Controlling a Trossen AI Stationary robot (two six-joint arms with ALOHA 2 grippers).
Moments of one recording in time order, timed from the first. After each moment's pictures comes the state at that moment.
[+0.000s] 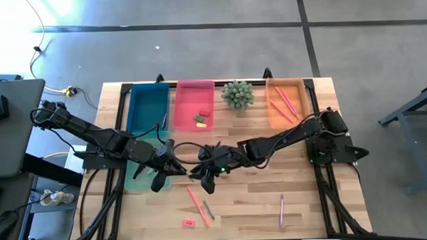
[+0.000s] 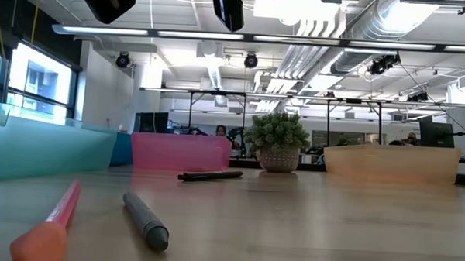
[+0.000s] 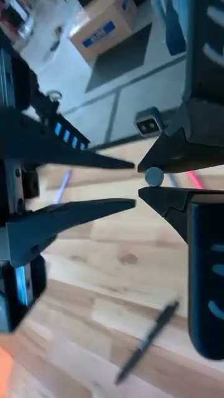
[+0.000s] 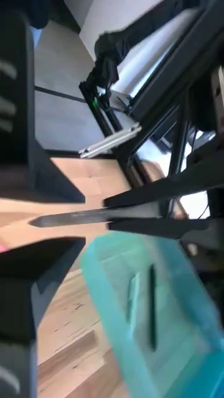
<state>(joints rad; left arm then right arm) -0.28 1.04 0.76 -0.21 -0.09 -0.49 0.26 1.89 1.49 -0.03 0.05 0.62</state>
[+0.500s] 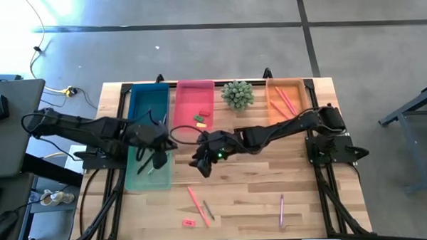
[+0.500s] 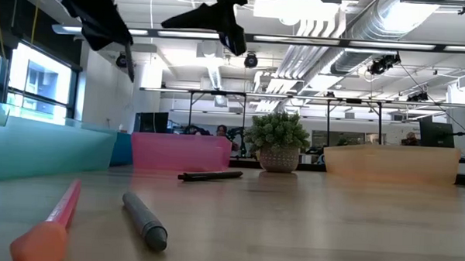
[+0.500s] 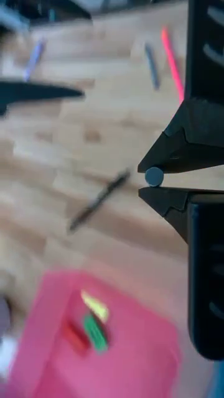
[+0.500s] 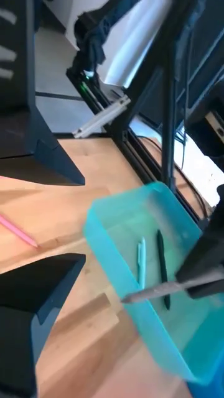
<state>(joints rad) -0.04 0.92 0.76 -0.60 -0.17 -0.40 0.15 1.89 1.49 -0.10 -0.03 0.69</state>
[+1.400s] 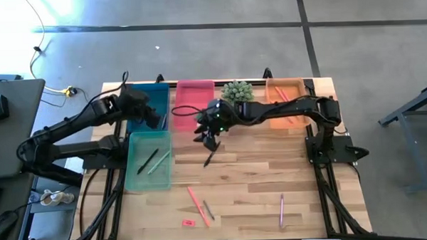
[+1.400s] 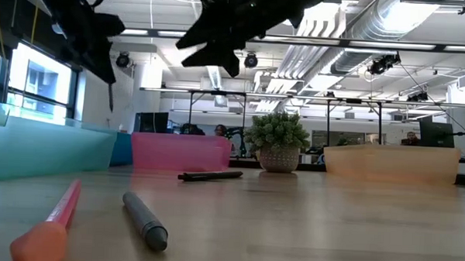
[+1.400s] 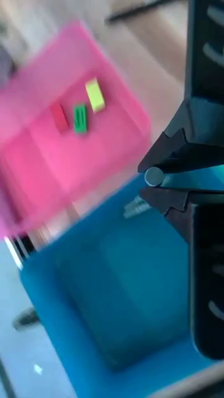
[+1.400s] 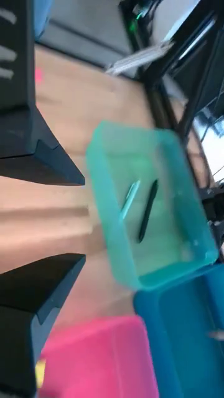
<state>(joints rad) 0.67 0.80 0.76 -0.86 -0.19 -0.35 -0.10 1.89 1.49 -0.20 -0.26 0.20</state>
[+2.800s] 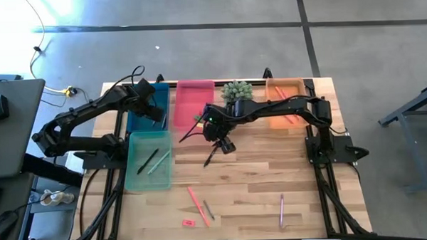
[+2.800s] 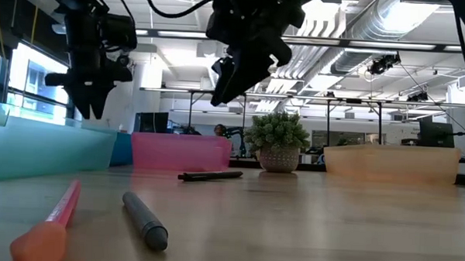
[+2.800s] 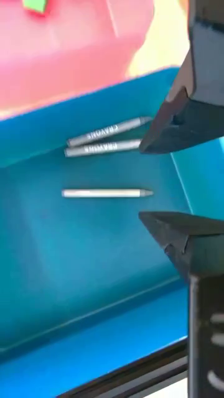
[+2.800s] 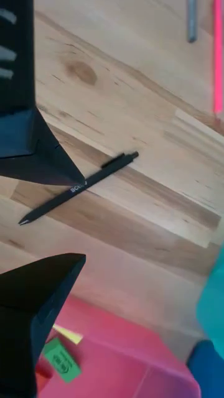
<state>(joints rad) 0.90 1.14 0.80 -0.98 -0.10 -0.43 -0.11 1.98 1.64 -0.72 -0.25 -0.55</state>
